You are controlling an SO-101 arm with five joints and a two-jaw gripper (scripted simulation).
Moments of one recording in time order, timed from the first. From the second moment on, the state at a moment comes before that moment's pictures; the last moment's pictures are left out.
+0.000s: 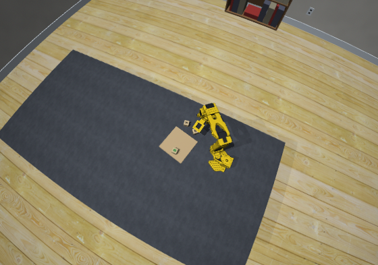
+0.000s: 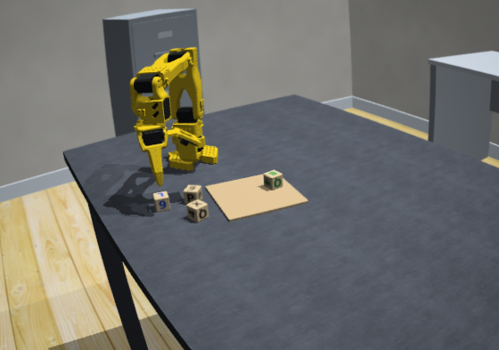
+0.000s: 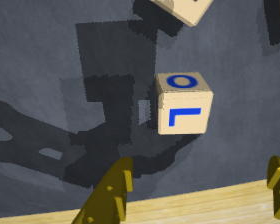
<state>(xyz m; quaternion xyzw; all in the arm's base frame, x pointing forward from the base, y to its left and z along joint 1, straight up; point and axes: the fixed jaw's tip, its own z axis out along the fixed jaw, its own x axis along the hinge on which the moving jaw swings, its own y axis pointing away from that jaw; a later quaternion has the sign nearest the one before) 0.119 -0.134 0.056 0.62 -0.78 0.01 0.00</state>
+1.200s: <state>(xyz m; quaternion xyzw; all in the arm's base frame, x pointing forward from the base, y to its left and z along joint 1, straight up) 0.119 -0.134 0.053 0.62 -0.78 0.00 0.00</state>
